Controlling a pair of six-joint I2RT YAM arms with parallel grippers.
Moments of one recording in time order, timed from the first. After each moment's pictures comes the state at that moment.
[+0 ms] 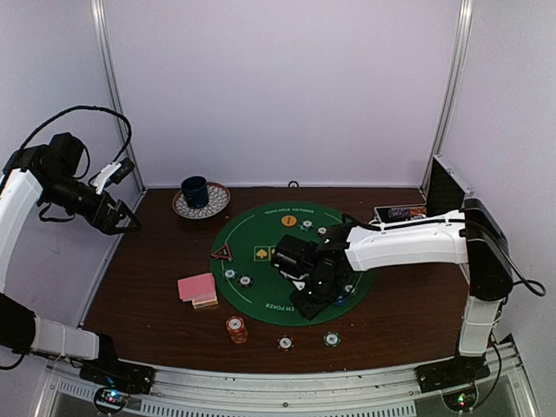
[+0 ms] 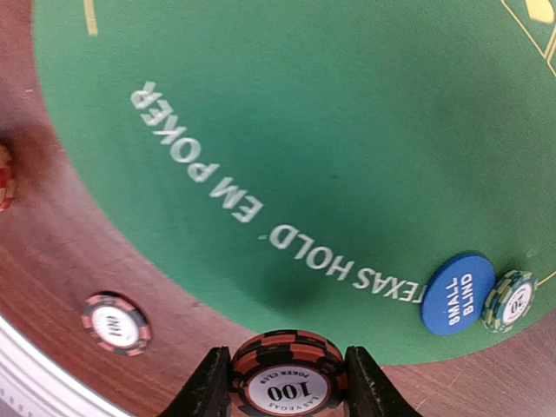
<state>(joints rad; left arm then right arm) 0.04 1.21 1.47 -1.39 0.56 0.52 1.11 1.91 1.42 -0.90 0.12 0.42</state>
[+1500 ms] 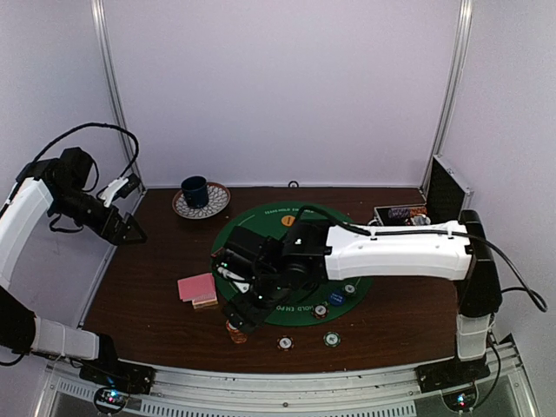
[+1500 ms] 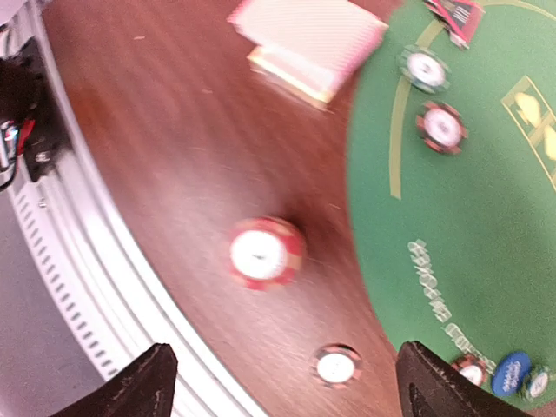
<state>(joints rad) 0.04 1.21 1.34 -1.30 0.53 0.49 1.28 1.98 1.77 -0.90 0.10 0.38</state>
